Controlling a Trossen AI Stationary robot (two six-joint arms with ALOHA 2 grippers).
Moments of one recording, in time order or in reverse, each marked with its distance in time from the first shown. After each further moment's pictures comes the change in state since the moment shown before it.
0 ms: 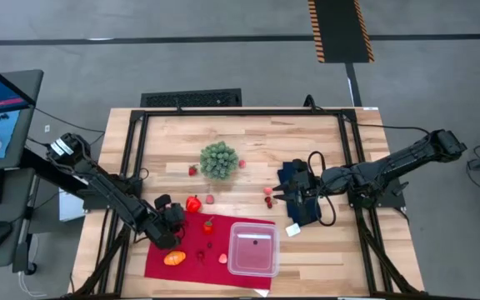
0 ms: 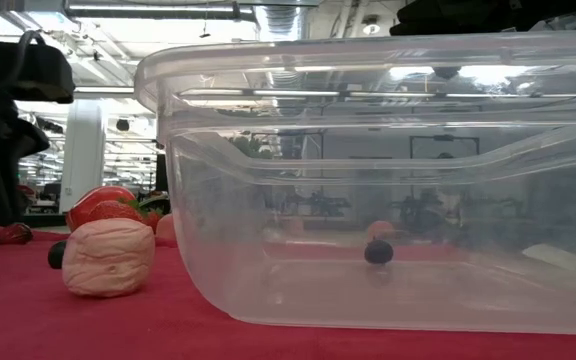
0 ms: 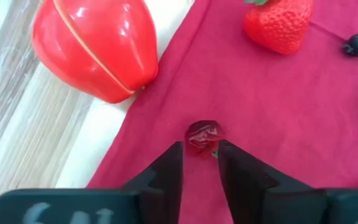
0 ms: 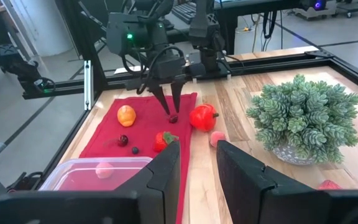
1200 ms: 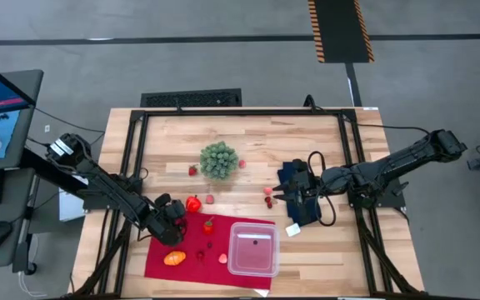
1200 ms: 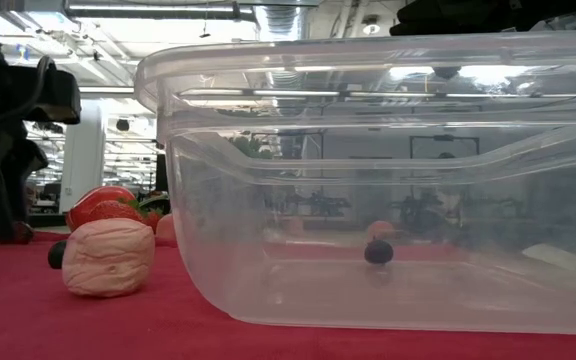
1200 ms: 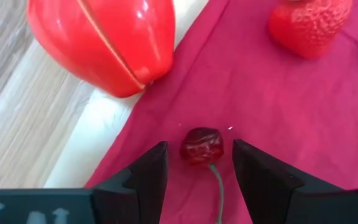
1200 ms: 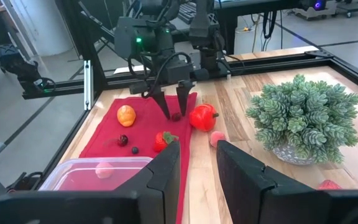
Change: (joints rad) left arm 0.048 0.001 -0.058 0.089 0.045 -0.034; right arm 0.000 0.000 0.000 0.000 0.000 0.000
